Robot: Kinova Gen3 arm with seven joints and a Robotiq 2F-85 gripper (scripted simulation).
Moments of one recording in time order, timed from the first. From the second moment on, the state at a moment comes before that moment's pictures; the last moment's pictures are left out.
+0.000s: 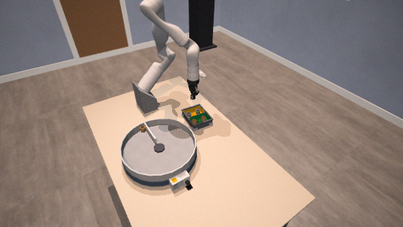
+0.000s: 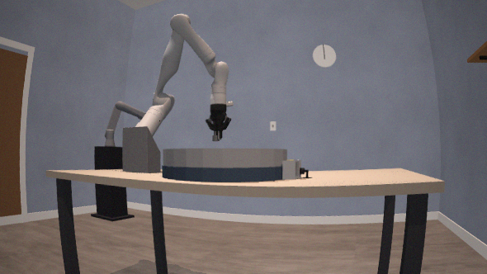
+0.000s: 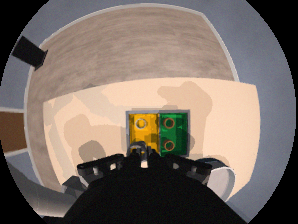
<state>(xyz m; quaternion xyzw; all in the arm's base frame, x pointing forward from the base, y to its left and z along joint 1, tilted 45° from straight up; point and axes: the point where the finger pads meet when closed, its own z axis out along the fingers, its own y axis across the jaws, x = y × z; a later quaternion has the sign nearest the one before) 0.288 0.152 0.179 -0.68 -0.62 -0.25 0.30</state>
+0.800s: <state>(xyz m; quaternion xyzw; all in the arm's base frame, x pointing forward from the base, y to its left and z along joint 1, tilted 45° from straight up) 0.288 0.152 0.179 -0.68 -0.62 -0.25 0.30</state>
